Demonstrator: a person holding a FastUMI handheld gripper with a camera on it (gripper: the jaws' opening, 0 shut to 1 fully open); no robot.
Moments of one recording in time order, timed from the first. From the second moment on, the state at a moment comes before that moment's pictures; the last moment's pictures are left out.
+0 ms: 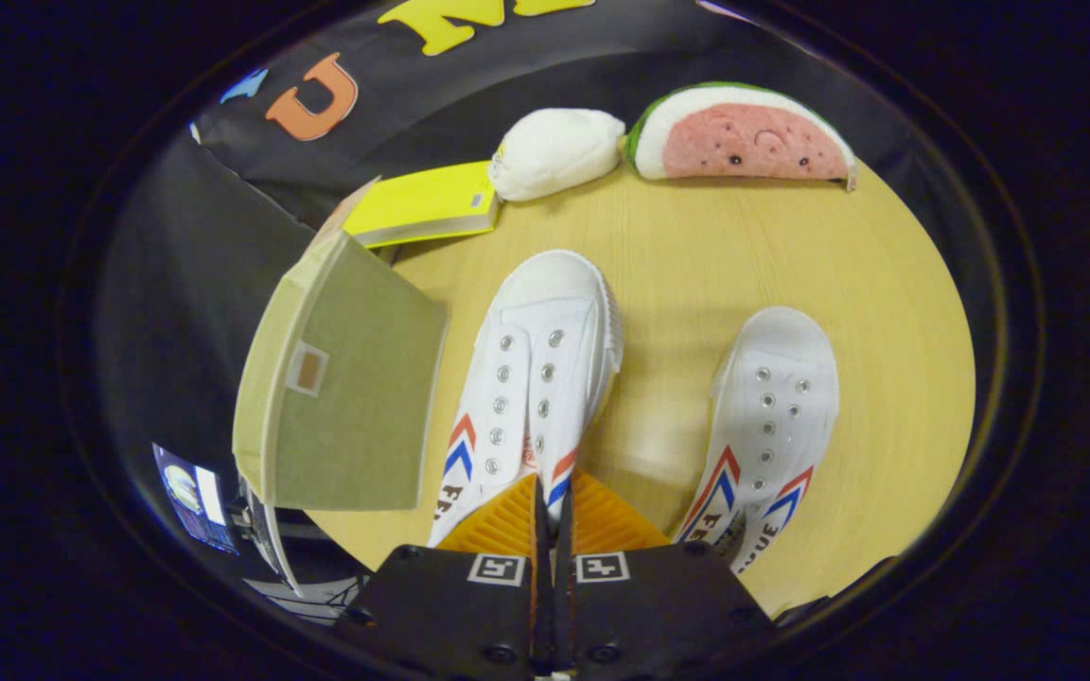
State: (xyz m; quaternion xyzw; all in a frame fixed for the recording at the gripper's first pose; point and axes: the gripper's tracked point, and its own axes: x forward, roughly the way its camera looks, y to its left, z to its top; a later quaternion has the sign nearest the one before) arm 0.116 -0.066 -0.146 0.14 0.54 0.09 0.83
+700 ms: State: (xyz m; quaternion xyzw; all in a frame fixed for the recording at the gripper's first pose) arm 0.146 0.124 -0.042 0.14 0.50 0.14 0.85
